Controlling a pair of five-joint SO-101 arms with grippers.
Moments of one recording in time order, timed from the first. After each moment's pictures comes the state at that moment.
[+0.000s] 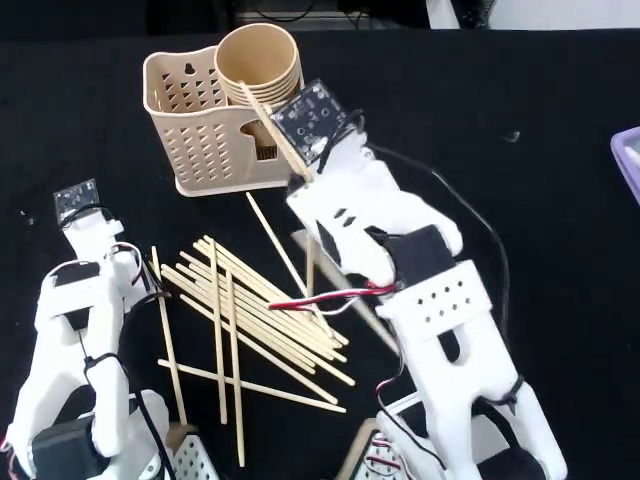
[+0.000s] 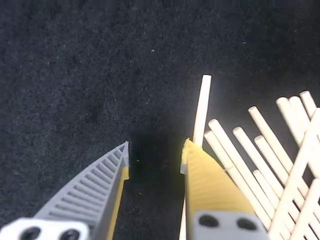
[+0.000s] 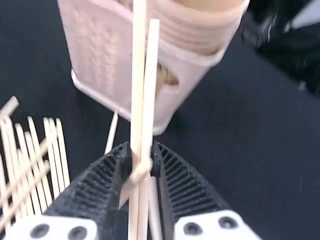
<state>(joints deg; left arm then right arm) -22.1 -27.5 62.5 39.5 3.3 -24.7 -35.2 24.7 55.0 16.9</state>
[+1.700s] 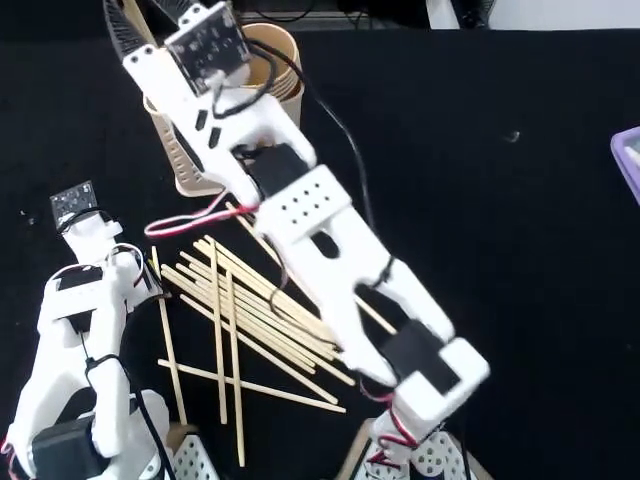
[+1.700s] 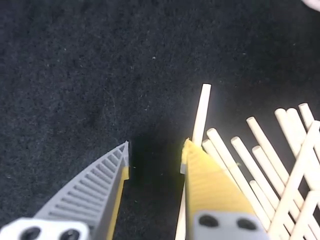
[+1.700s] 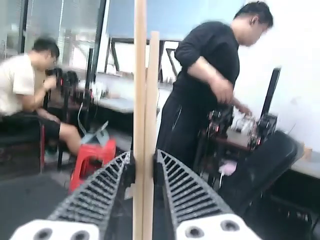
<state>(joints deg) -21.8 -27.5 63.8 36.4 6.0 -38.3 11.8 -15.0 0.3 10.9</state>
